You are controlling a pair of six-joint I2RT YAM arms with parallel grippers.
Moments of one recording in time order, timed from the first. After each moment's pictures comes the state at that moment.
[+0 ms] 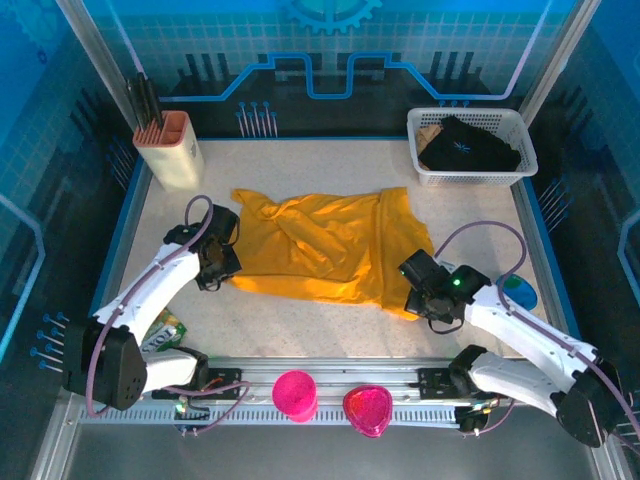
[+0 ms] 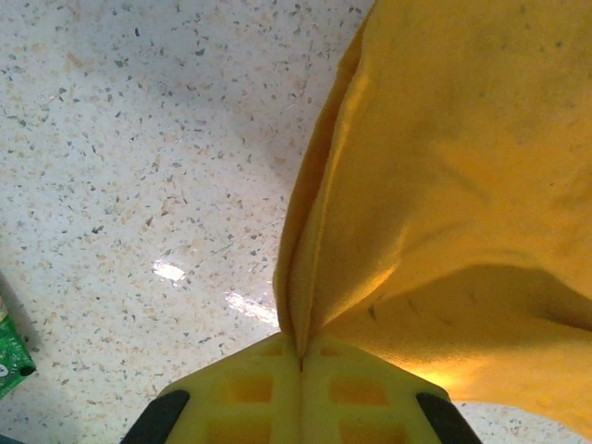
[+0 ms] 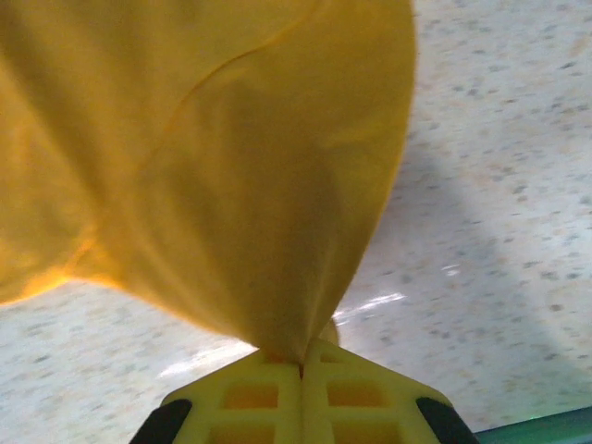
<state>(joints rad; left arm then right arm) -0.24 1.25 0.91 -1.01 -0.15 -0.77 0.67 0.98 0.72 -1.06 0.20 1.03</state>
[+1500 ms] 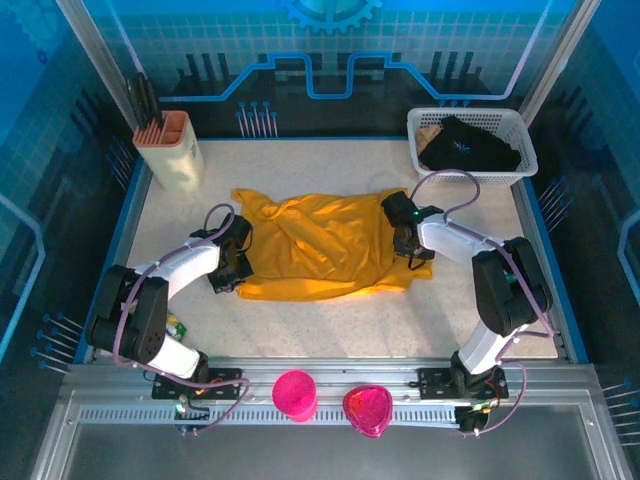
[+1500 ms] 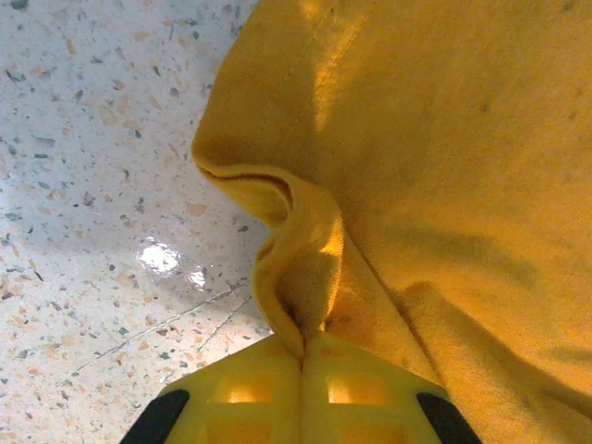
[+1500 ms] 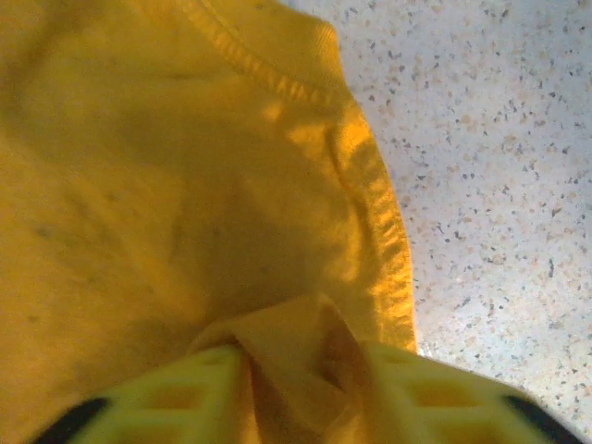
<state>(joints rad) -0.24 1.50 0.80 -0.73 -0.10 -0.76 0.40 1.68 1.07 -0.73 0.41 0.62</state>
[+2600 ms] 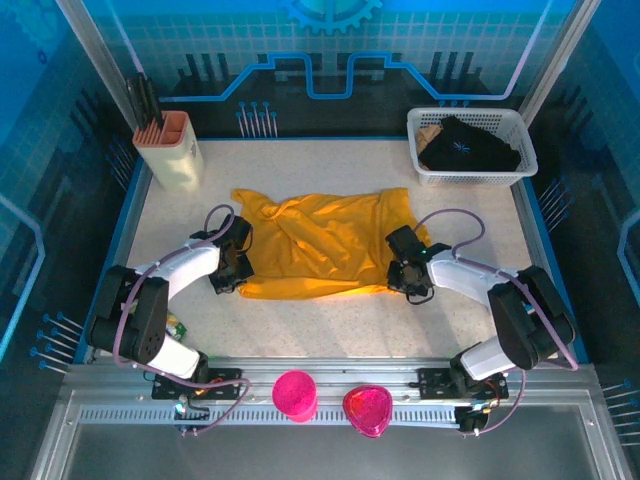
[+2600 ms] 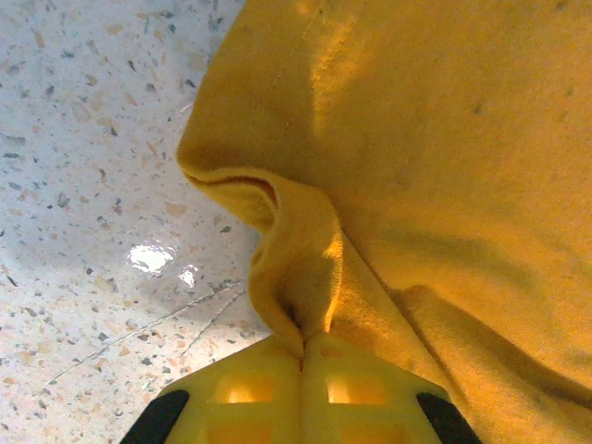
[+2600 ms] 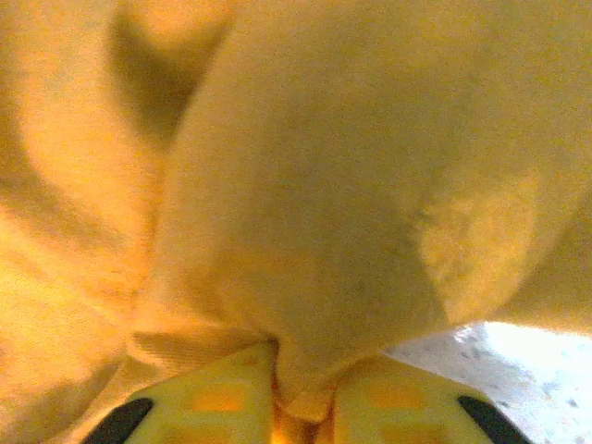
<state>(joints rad) -0.24 1.50 0.79 -0.70 -0.08 -0.76 0.47 1.48 0.72 -0.55 0.07 0.76</state>
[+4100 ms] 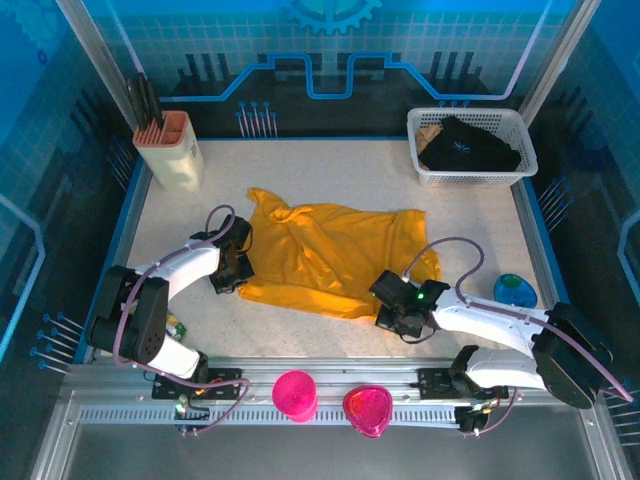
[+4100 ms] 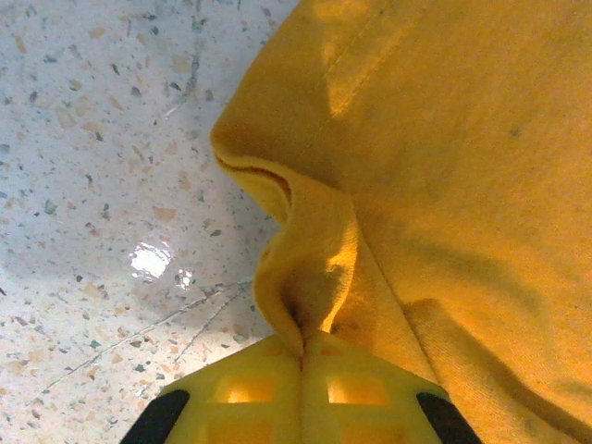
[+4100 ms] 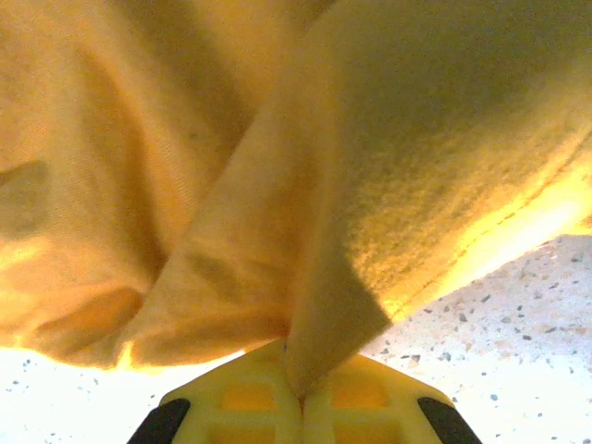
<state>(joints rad) -0.24 1.50 0.78 -0.69 -0.08 -0.74 0.87 1.19 0.57 -0.72 0.07 1.23</state>
